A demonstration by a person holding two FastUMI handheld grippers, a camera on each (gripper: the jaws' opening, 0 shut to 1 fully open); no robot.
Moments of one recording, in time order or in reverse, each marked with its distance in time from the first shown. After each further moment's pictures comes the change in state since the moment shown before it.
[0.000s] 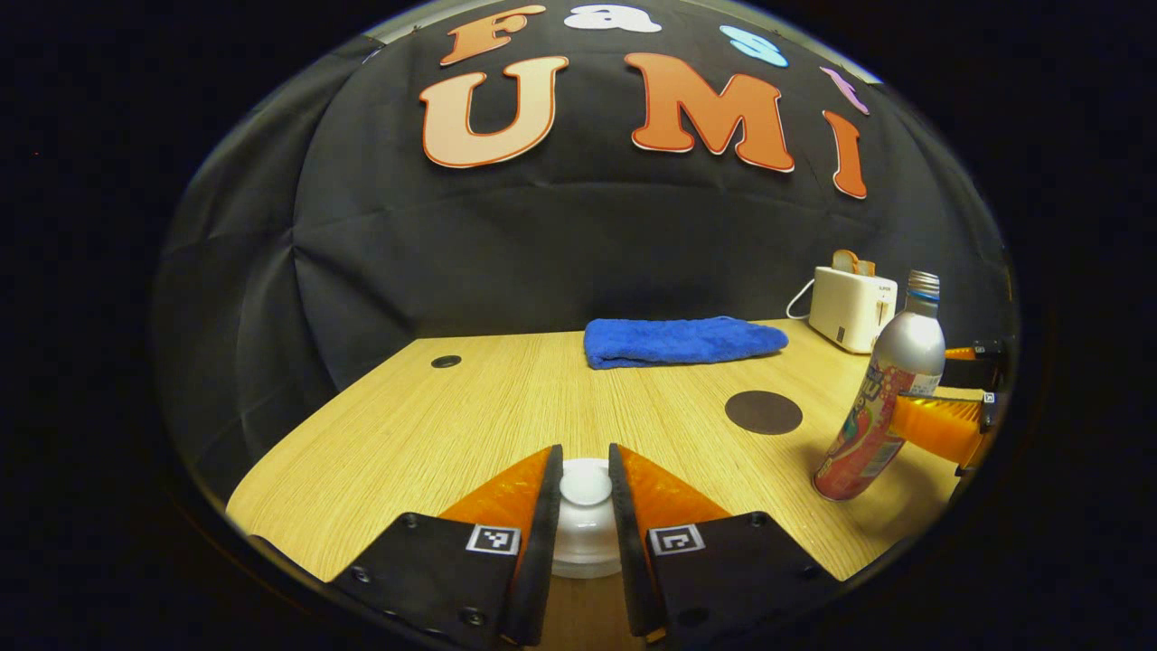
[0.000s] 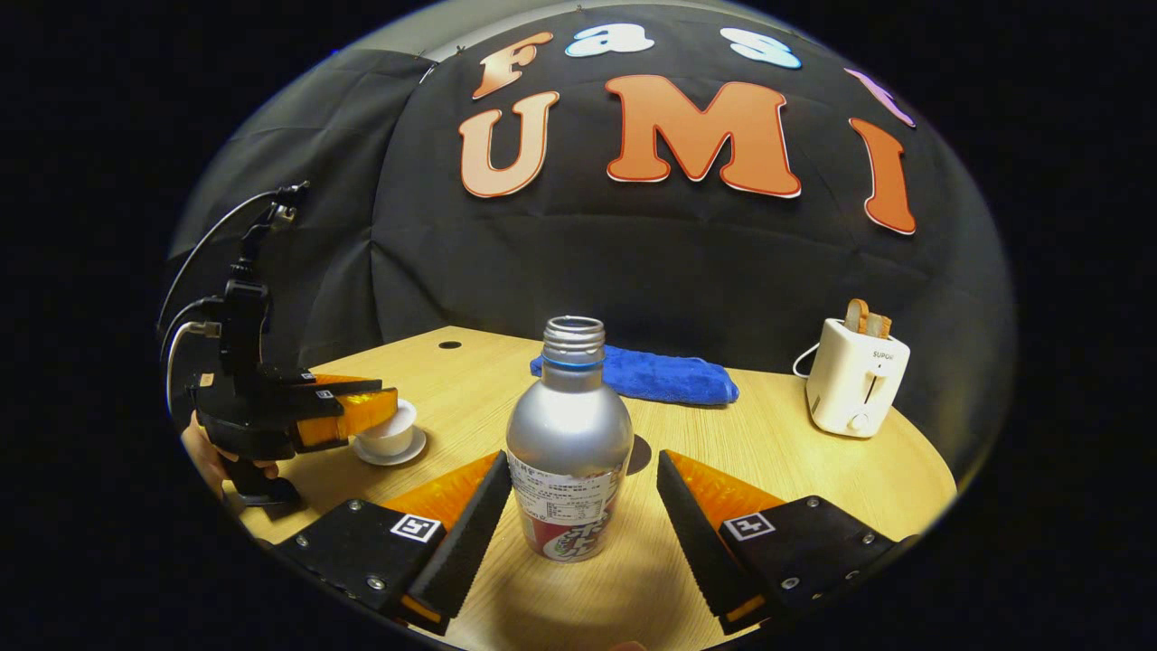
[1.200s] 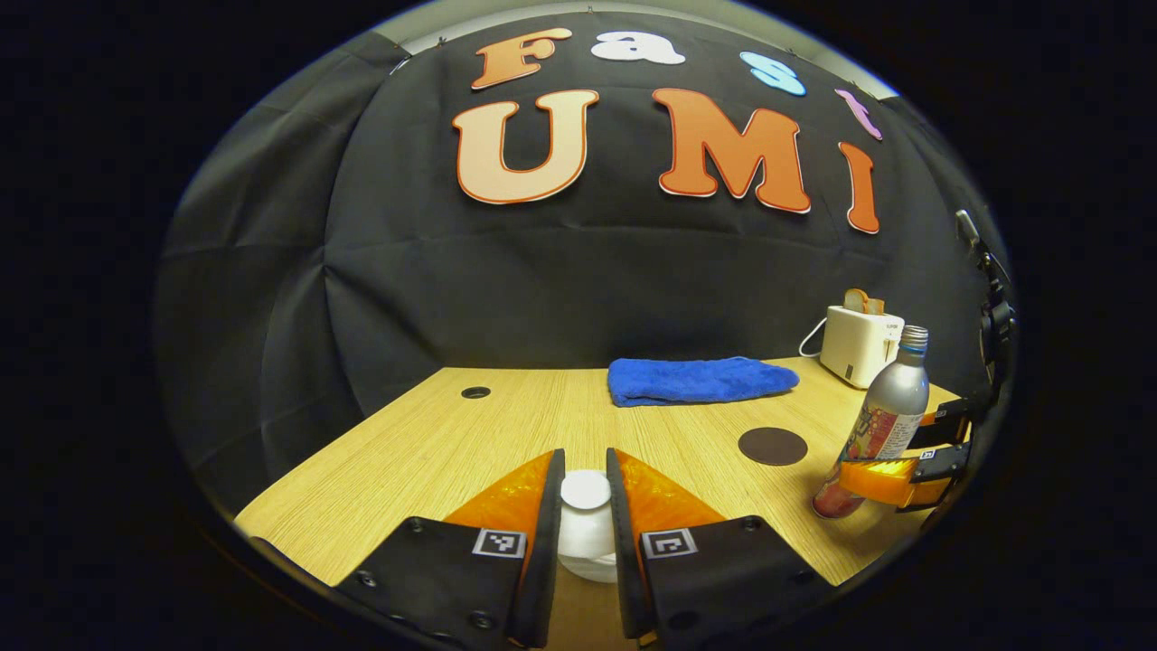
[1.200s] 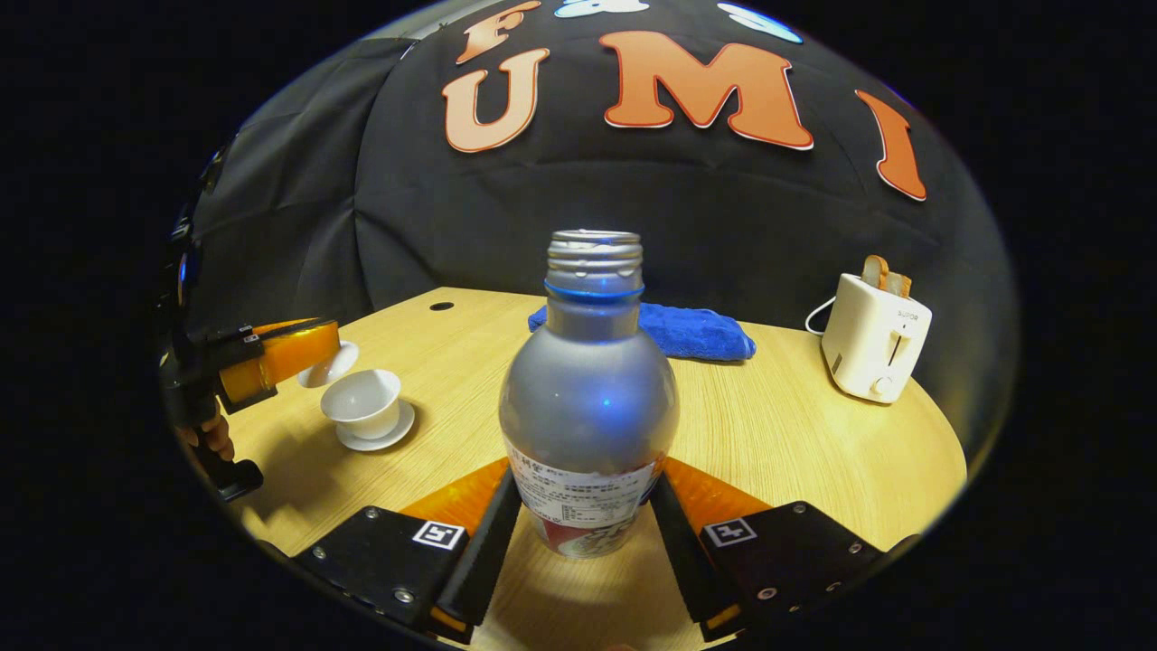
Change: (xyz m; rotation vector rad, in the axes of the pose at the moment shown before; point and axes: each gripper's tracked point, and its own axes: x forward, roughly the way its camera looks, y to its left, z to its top) left arm -0.029 0.033 0.036 -0.055 -0.123 0.054; right arm 0.028 0.013 -0.030 0.023 0.175 -0.007
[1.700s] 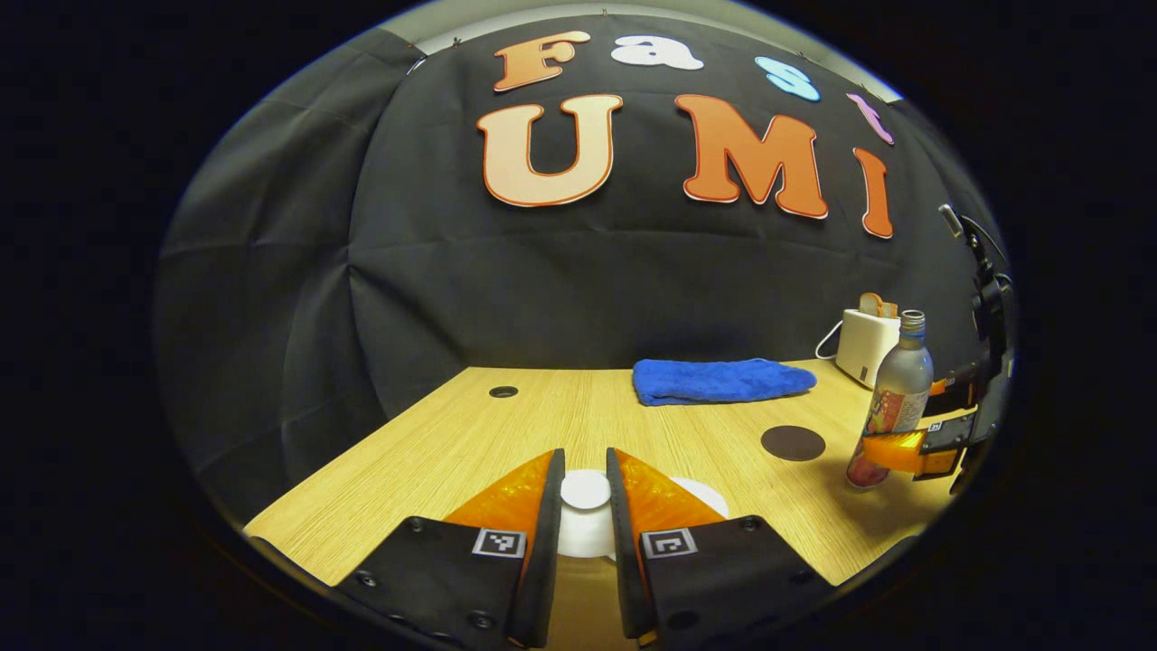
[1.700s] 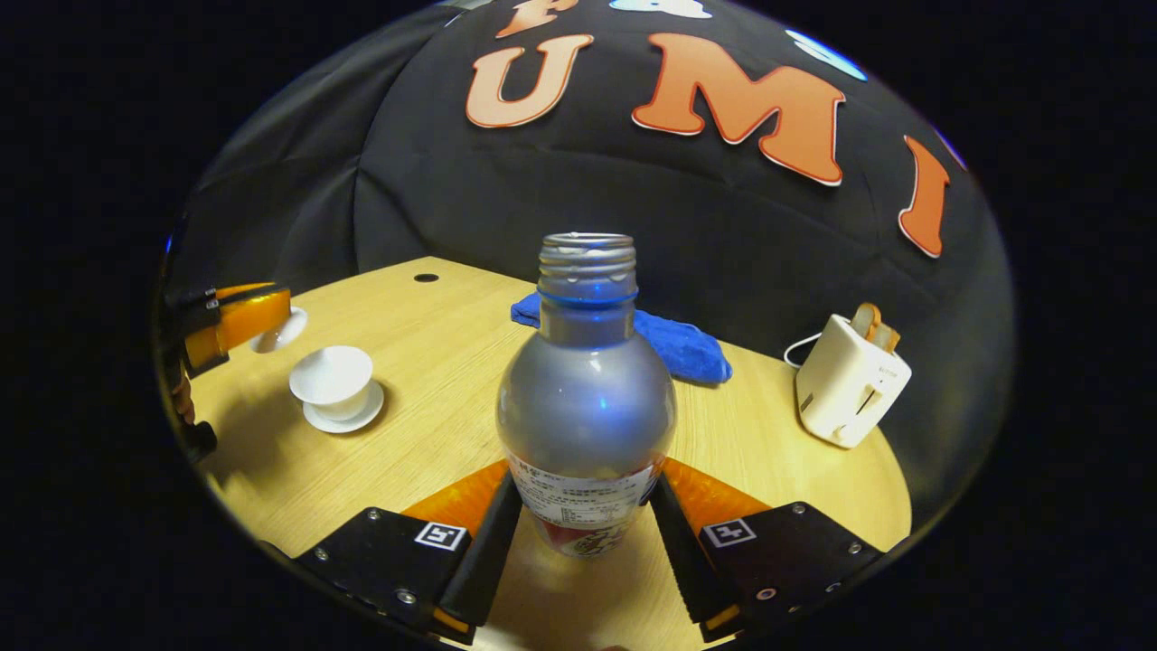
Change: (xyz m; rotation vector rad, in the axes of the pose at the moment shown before) left arm -0.014 0.034 0.003 0.002 -0.009 0.051; right arm -0.006 -0.018 0.022 -0.217 0.036 -0.099
